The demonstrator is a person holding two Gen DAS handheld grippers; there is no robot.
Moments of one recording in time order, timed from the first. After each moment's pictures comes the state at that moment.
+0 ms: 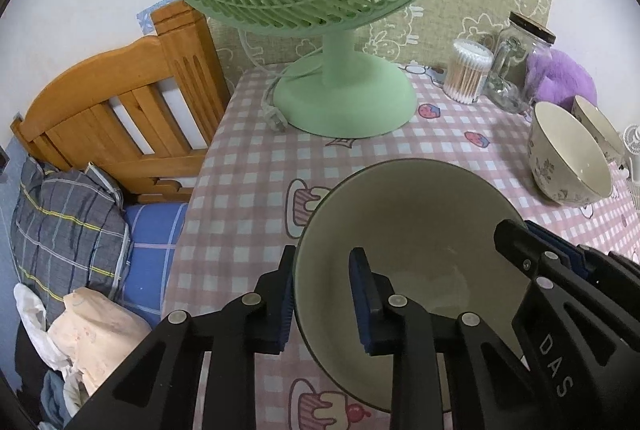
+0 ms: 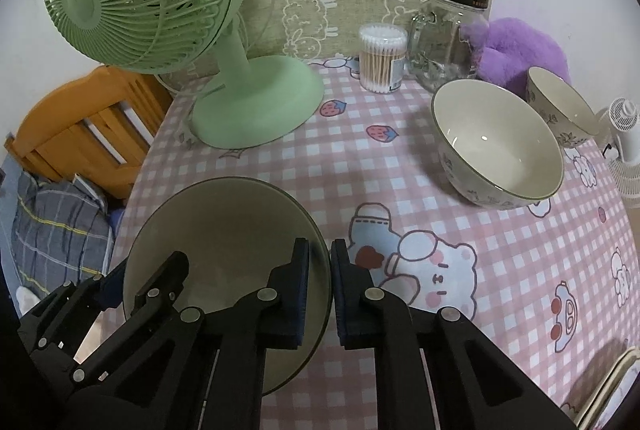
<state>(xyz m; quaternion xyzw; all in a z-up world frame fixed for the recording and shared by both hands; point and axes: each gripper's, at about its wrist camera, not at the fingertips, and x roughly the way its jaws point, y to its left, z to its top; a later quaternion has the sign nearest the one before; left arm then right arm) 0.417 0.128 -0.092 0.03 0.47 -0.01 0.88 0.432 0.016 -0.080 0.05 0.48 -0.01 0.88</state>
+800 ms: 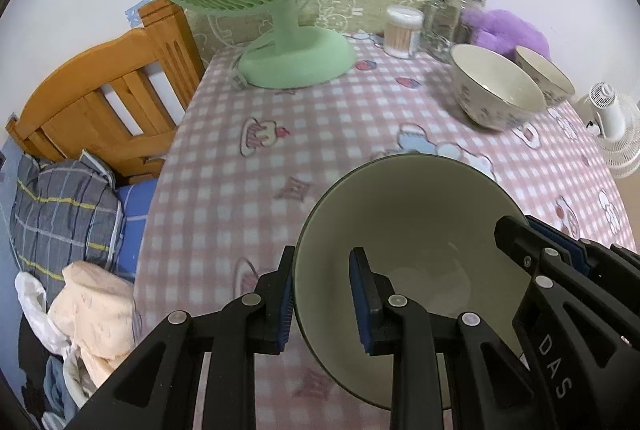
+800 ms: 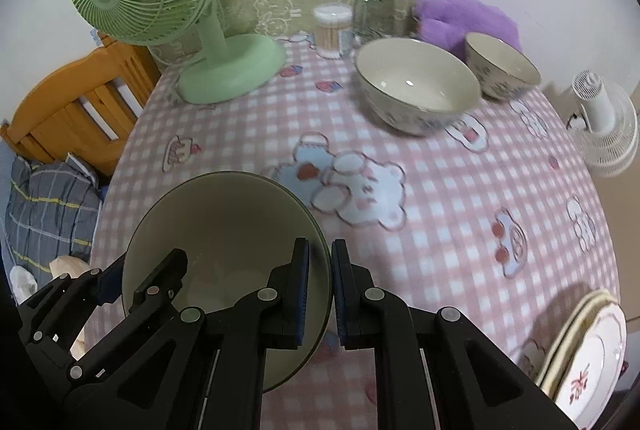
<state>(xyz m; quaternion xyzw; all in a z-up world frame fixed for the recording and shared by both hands) 0.331 0.087 -0.082 0.04 0.50 -0.04 0.87 0.340 -0.021 -0.067 0.05 0.50 -0.03 0.86</state>
